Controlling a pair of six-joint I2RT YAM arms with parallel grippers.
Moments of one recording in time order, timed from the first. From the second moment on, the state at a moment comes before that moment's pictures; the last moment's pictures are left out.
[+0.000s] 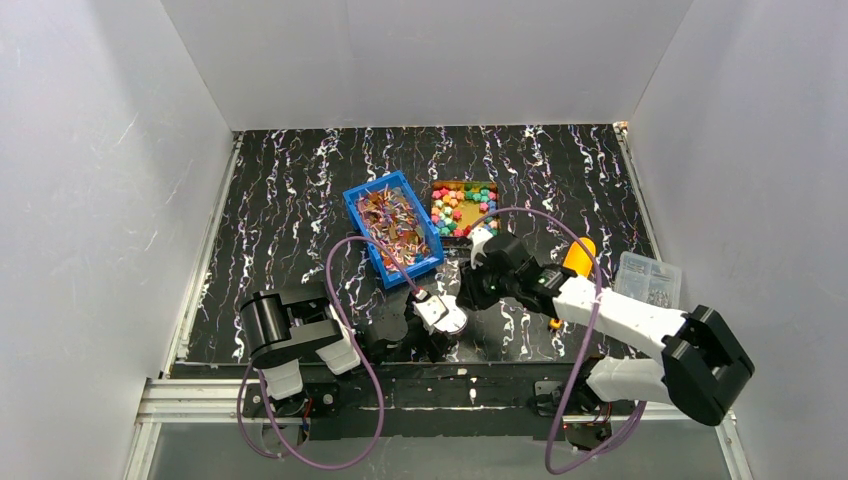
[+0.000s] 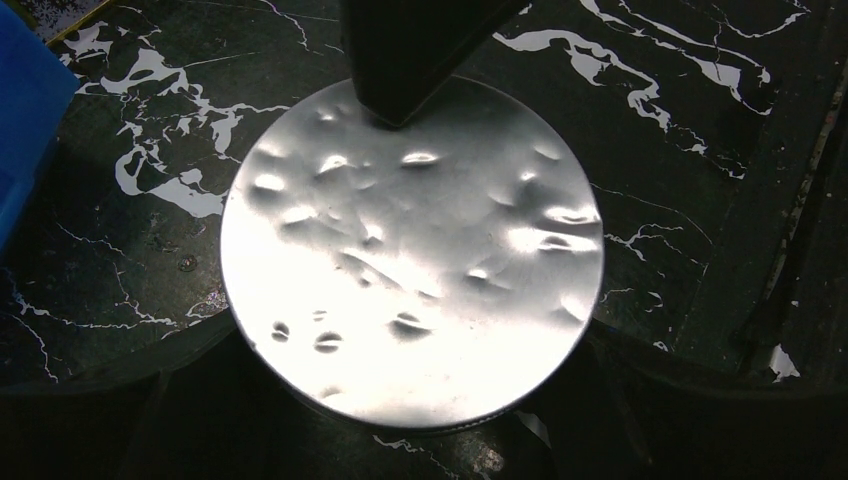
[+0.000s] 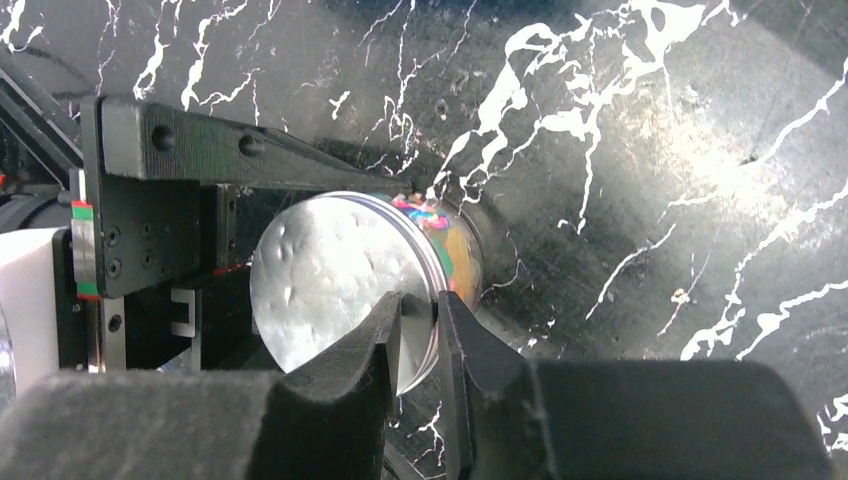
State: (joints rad) left arm -1.18 1.75 0.25 1.18 -0.18 -0.07; right arm 0.81 1.24 0.69 -0.24 -0.24 0.32
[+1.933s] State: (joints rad) left arm -1.18 1.71 0.25 1.13 -0.22 -0.12; right arm 0.89 1.36 0.92 -0.45 -0.05 0.37
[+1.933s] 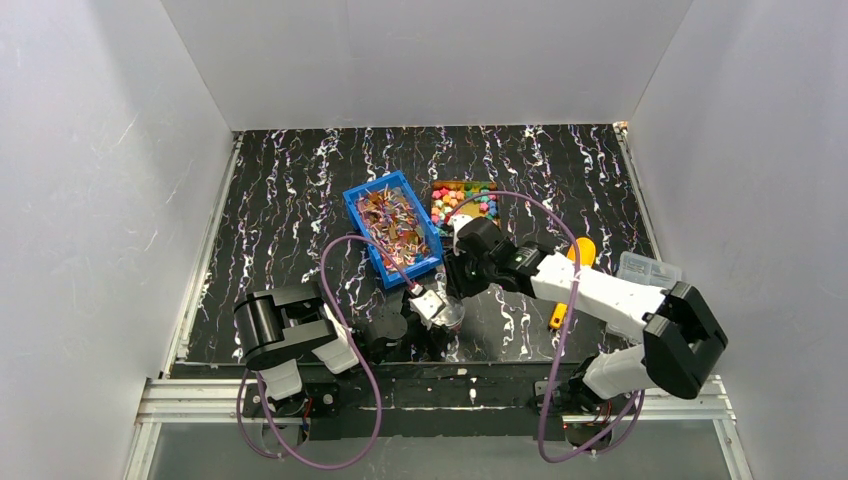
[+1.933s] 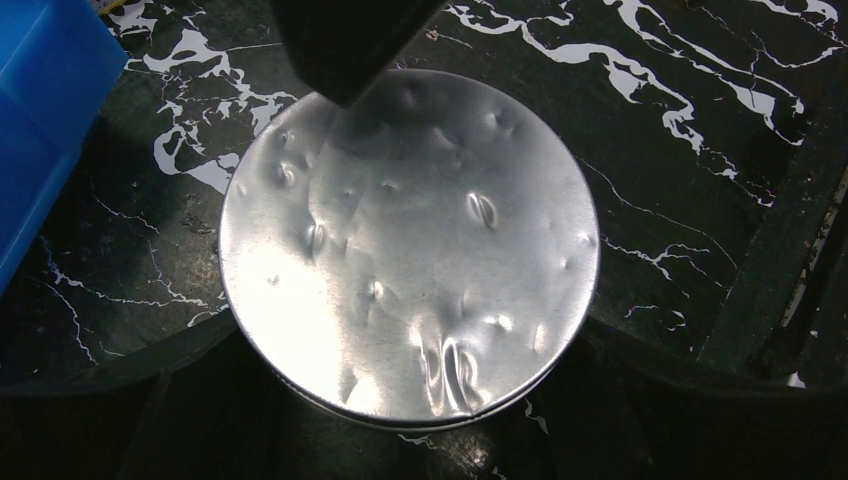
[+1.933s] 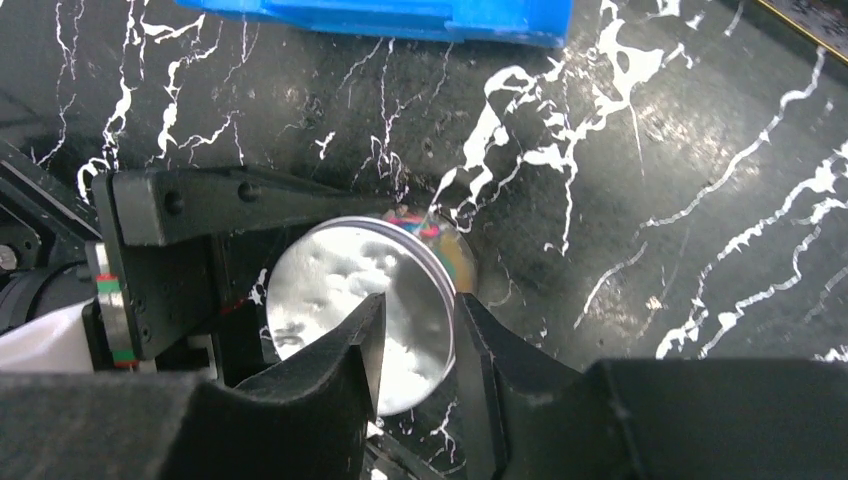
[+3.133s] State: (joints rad) left arm -1.18 1.72 0.25 1.14 -0.22 -0.10; right arm 0.79 1.43 0.85 -0.27 -0.30 0.27
